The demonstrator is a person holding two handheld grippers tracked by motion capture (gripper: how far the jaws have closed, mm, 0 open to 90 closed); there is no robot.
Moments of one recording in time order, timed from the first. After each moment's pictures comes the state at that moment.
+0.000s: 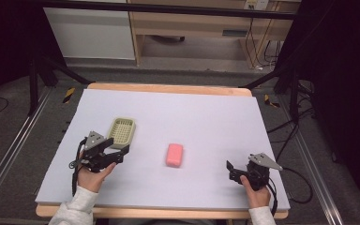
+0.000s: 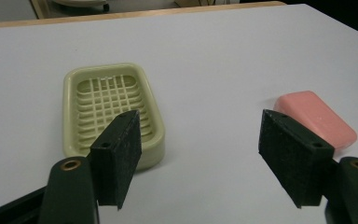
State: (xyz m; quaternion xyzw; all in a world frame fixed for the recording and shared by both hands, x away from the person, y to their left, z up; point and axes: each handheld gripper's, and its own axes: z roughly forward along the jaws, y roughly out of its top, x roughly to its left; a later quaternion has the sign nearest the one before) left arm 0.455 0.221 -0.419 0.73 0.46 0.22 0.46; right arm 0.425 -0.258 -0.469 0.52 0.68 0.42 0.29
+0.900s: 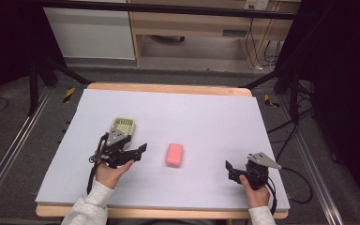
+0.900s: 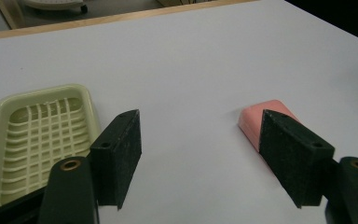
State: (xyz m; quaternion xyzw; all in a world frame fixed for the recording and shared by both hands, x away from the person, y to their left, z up) left arm 0.468 0.174 -0.416 0.75 0.43 0.21 0.45; right arm 0.427 -0.256 -0.469 0.52 0.69 0.42 0.28
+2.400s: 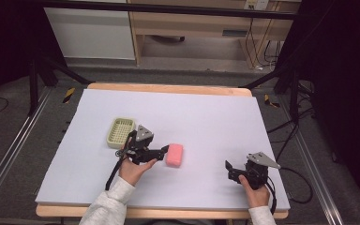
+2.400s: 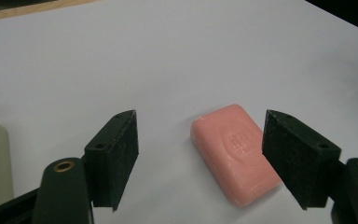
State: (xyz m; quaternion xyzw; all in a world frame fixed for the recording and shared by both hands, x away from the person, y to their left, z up) left arm 0.487 0.111 -0.425 0.78 0.41 0.17 0.44; right arm 0.428 -0.255 -0.470 0.52 0.69 0.41 0.28
